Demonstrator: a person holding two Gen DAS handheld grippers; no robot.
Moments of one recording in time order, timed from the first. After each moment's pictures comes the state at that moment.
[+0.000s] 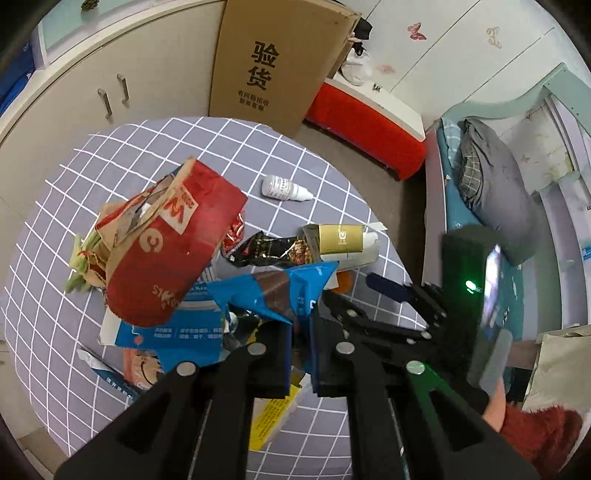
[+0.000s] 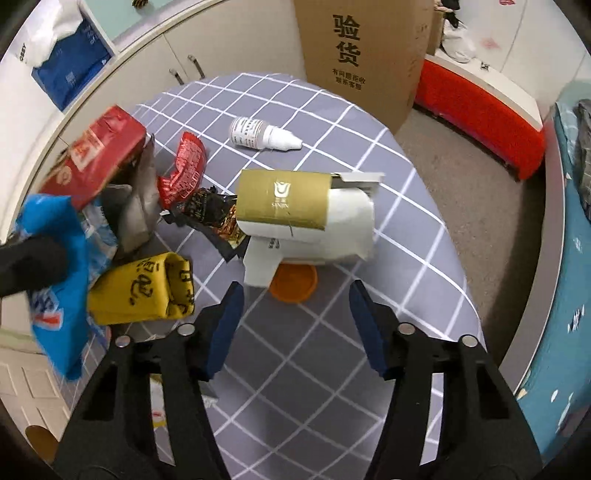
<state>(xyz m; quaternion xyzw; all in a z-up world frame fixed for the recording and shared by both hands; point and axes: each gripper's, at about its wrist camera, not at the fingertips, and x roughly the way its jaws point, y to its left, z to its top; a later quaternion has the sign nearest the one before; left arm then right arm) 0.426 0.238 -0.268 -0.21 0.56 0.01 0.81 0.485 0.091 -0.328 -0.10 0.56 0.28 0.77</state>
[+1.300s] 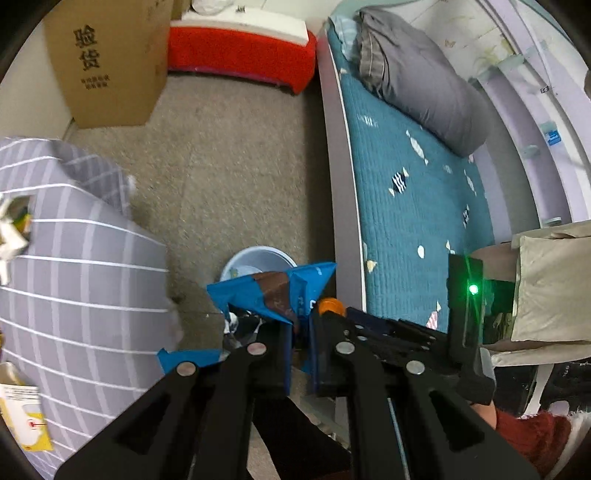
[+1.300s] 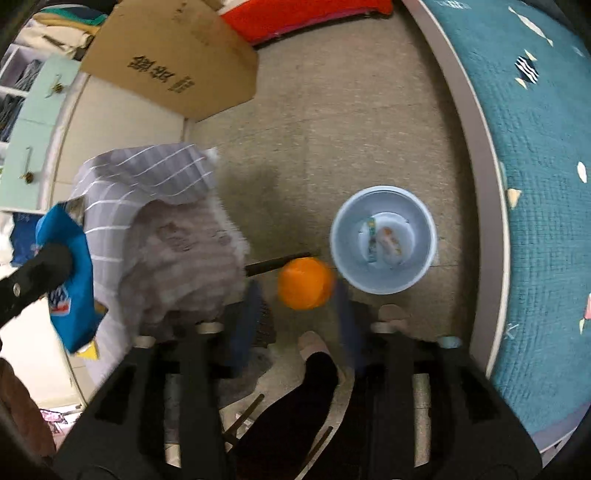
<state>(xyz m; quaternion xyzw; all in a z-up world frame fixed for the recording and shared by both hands) 0.490 -0.095 -0.325 -0.12 0.63 -0.17 0.75 0.463 -0.286 -0.388 0.19 0.65 0.11 0.72</state>
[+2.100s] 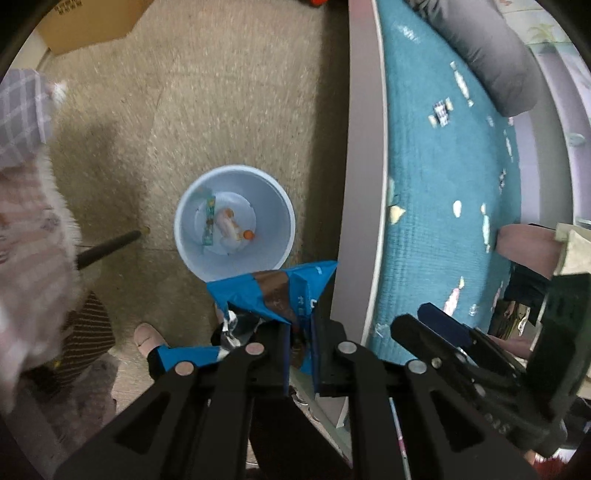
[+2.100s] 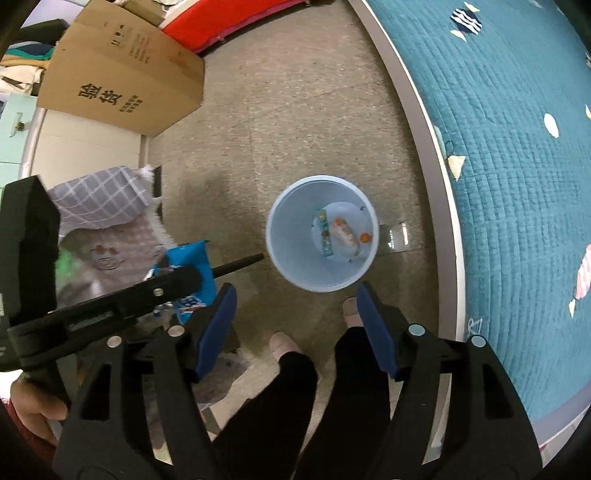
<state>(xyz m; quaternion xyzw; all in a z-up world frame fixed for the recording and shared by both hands) 0.506 -0.193 -0.518 -0.14 0.75 -0.14 0.63 0.454 -0.385 -0.456 0.22 0.67 0.05 0.71</state>
